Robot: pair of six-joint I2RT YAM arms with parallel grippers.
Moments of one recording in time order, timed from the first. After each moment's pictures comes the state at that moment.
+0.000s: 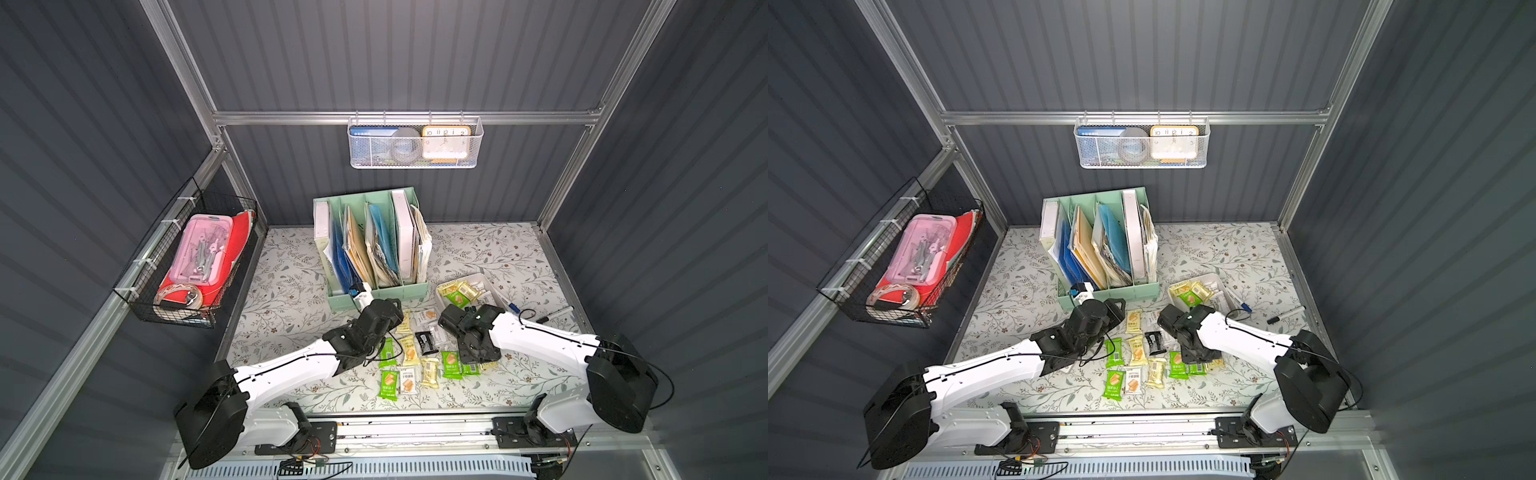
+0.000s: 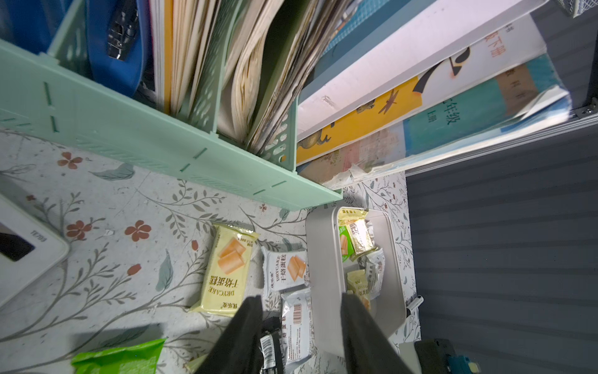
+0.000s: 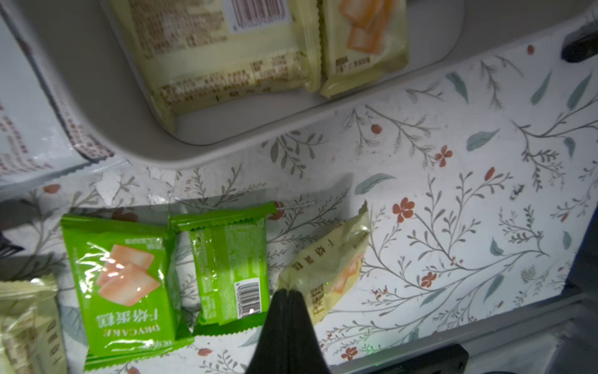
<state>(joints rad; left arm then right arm) -0.85 1.28 0.71 0.04 -0.39 -1.19 0.77 1.47 0.89 -1.04 0.31 0.78</state>
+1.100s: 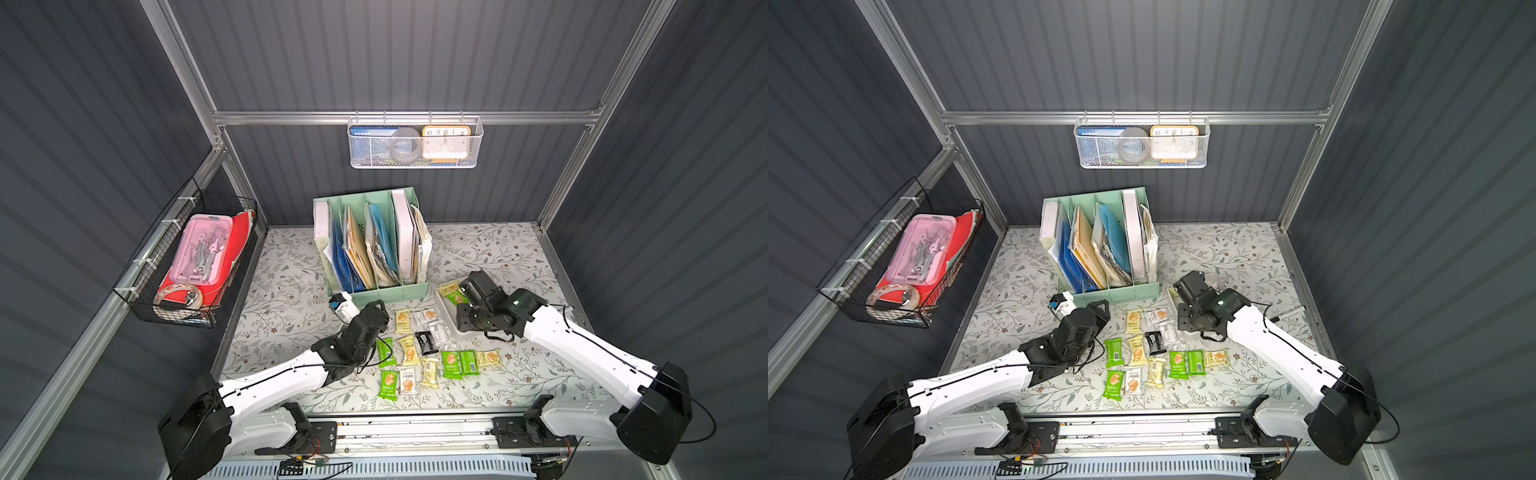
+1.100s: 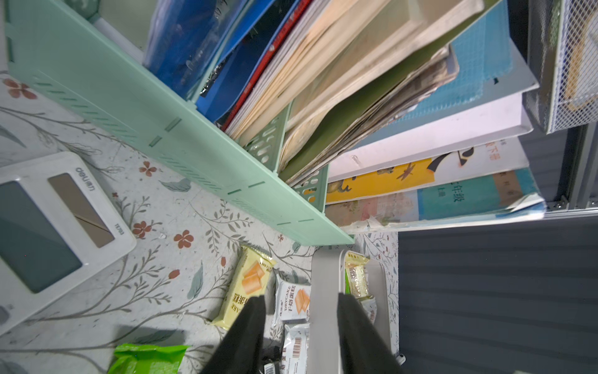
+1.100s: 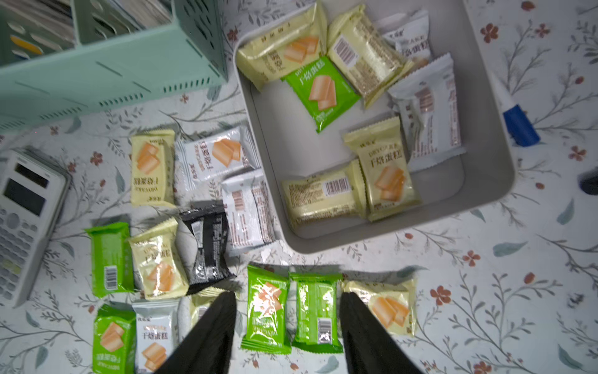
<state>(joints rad) -0.84 1.15 0.60 0.04 -0.56 -1.37 0.61 1.28 1.07 -0.87 0.16 0.60</state>
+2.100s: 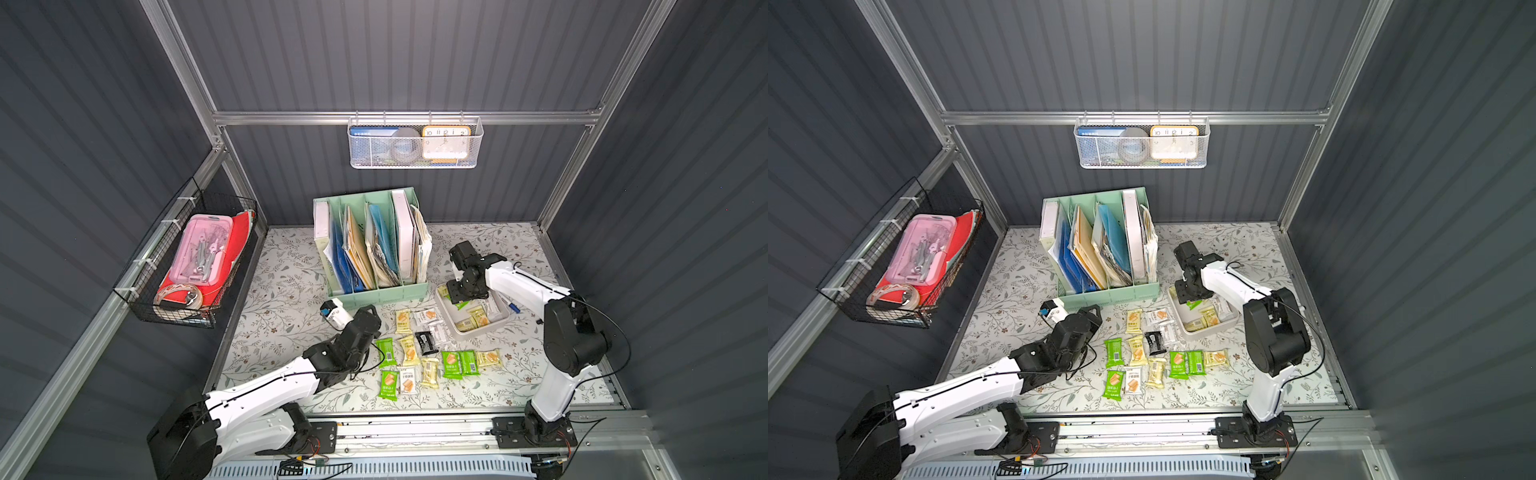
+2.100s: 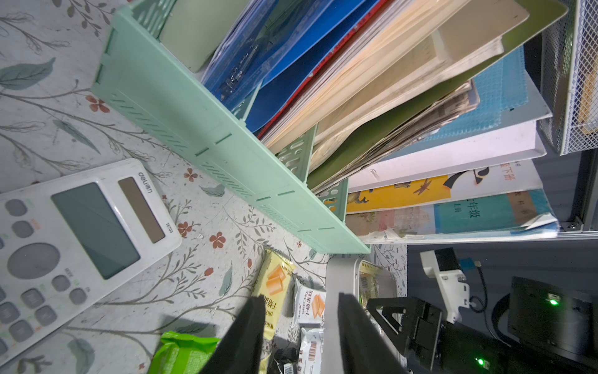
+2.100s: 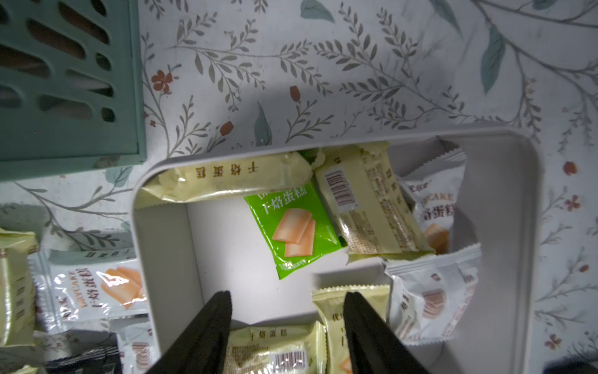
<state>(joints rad) -0.84 1.08 0.55 -0.03 -0.58 -1.41 0.38 1.83 1.33 -0.78 0.10 0.15</state>
